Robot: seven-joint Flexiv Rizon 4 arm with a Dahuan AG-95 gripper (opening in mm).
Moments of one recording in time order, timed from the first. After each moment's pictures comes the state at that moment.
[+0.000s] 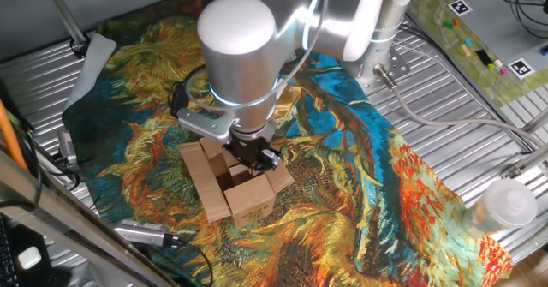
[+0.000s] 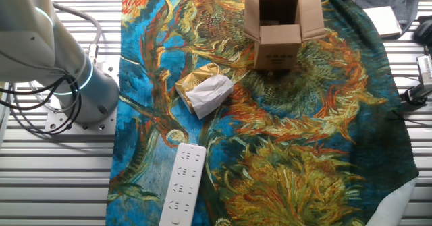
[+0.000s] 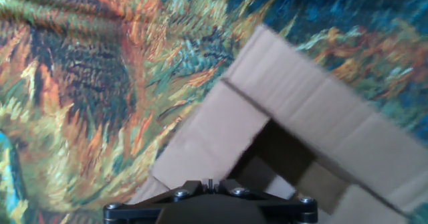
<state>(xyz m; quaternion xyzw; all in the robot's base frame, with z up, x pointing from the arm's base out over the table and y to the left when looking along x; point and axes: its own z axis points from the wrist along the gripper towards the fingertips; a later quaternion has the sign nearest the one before) 0.505 0.254 0.207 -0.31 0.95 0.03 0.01</state>
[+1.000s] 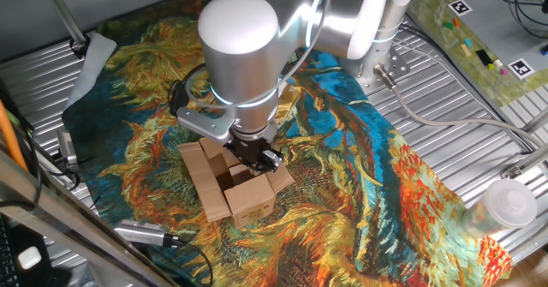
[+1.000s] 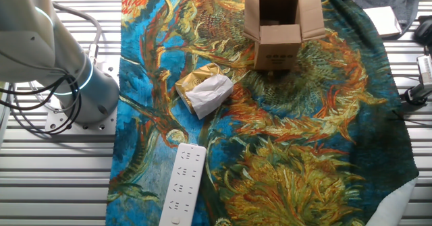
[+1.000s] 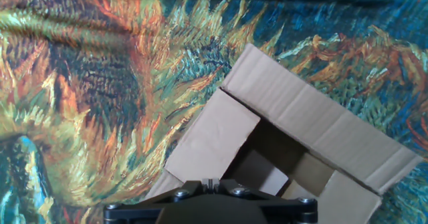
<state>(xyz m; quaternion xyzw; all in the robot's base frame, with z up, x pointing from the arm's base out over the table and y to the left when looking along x) 0.504 0.253 0.207 -0.29 0.96 0.03 0.01</state>
